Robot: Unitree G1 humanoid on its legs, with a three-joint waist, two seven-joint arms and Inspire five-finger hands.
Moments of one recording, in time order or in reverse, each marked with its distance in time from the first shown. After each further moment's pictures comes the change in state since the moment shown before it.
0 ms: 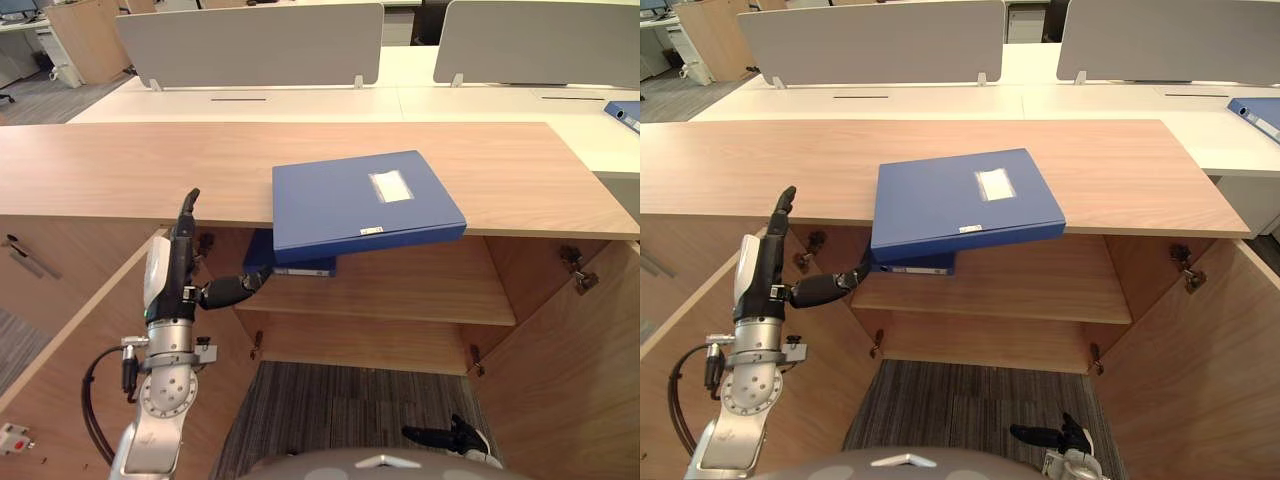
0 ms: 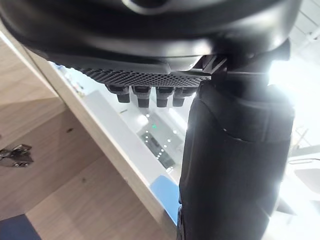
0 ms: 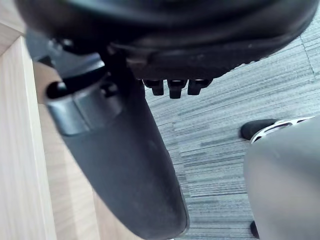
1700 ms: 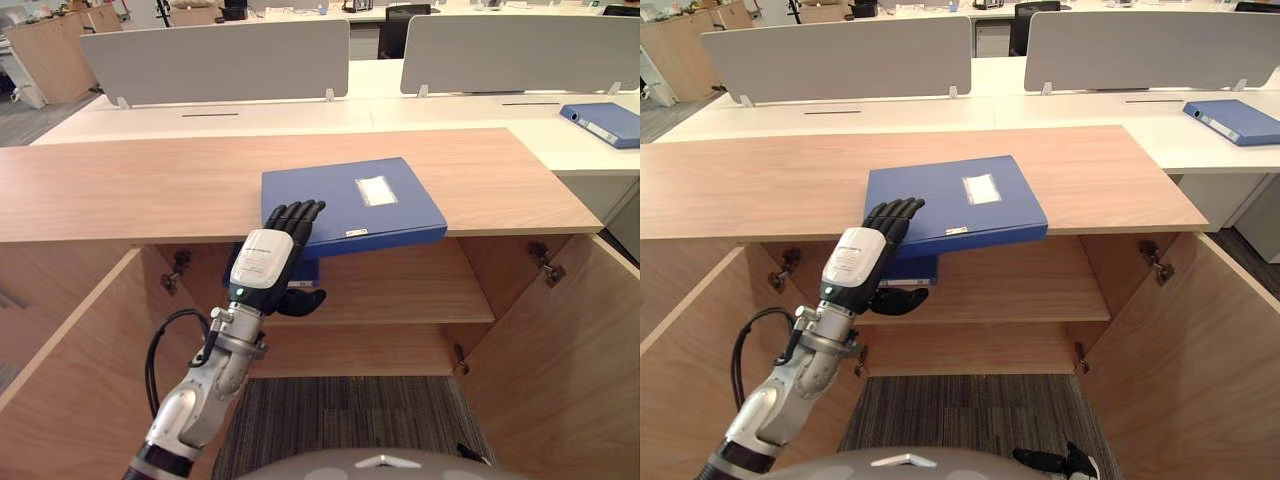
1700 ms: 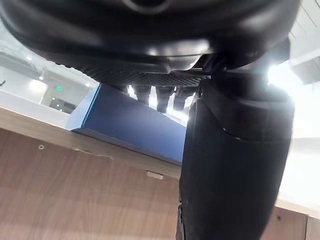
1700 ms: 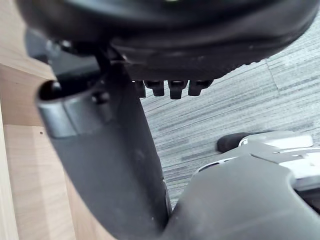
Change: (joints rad) left arm -0.174 0.053 -0.351 0.070 0.557 0.045 0.024; right arm 0.036 -0.018 0.018 0.077 0.003 0.008 0.000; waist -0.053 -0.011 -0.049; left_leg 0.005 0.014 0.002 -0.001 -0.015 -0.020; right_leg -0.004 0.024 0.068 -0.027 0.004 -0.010
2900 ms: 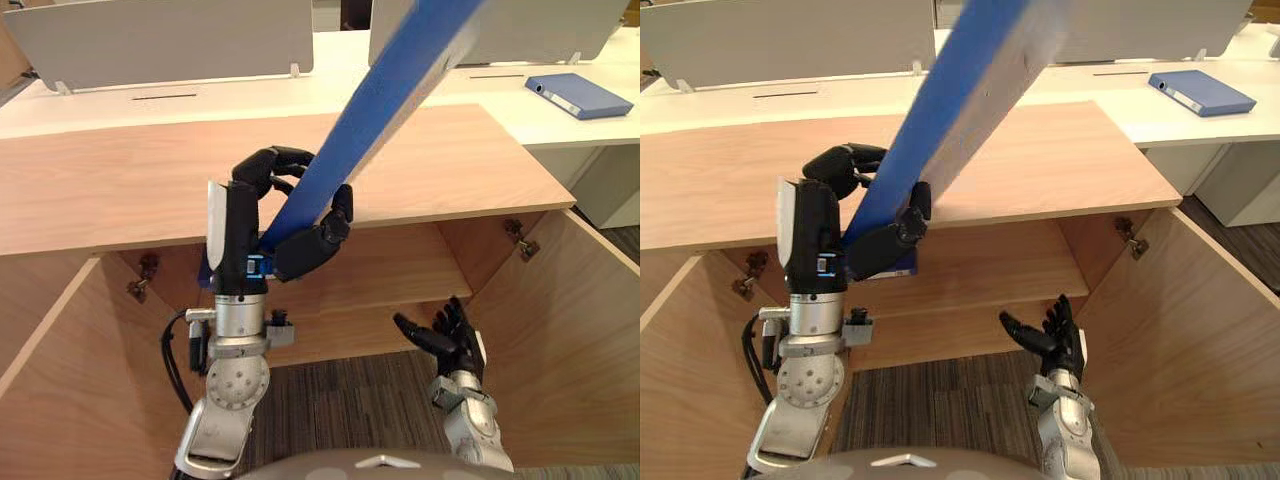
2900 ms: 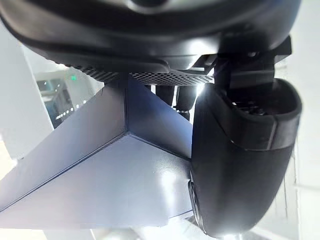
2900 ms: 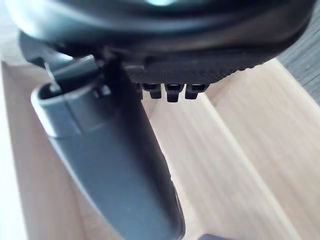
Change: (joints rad) left arm 0.049 -0.272 -0.022 -0.371 -0.601 -0.064 0.062; right arm 0.141 0.162 0.084 -0.989 0.204 -0.120 -0.040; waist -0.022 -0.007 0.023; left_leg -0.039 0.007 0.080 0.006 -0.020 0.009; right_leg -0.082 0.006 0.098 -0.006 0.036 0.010
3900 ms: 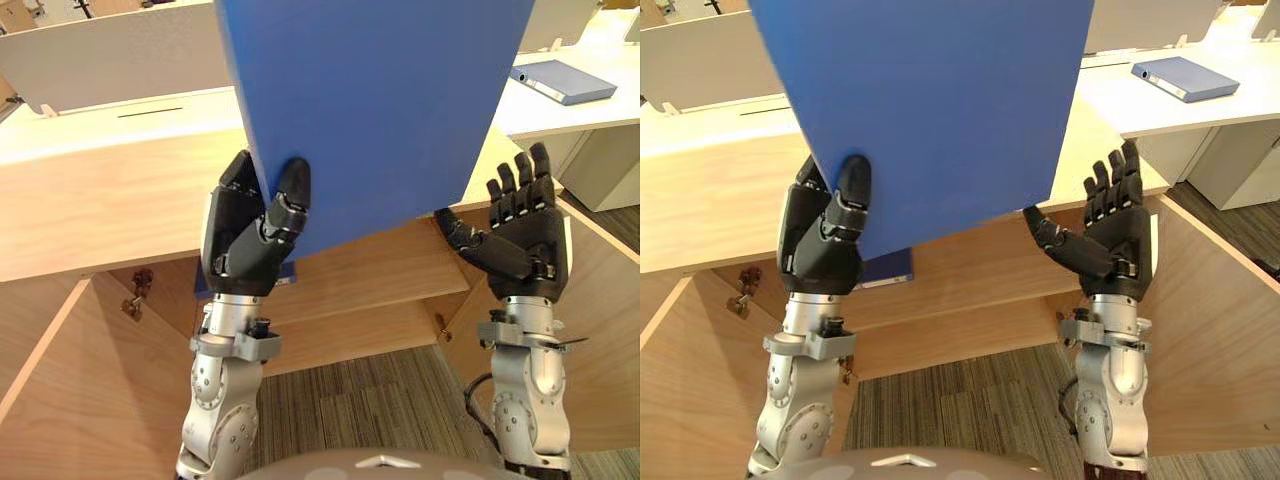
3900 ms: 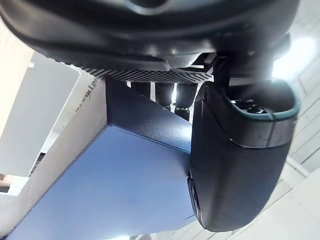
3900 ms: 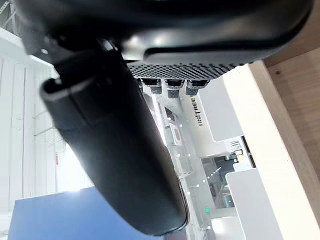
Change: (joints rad) left arm 0.029 -0.025 0.047 0.007 -0.823 -0.051 -0.371; right arm -0.124 -0.142 -0.055 -0.533 0.113 -0.091 0.129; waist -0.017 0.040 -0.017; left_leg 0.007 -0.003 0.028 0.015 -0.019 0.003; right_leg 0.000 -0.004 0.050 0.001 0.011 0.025
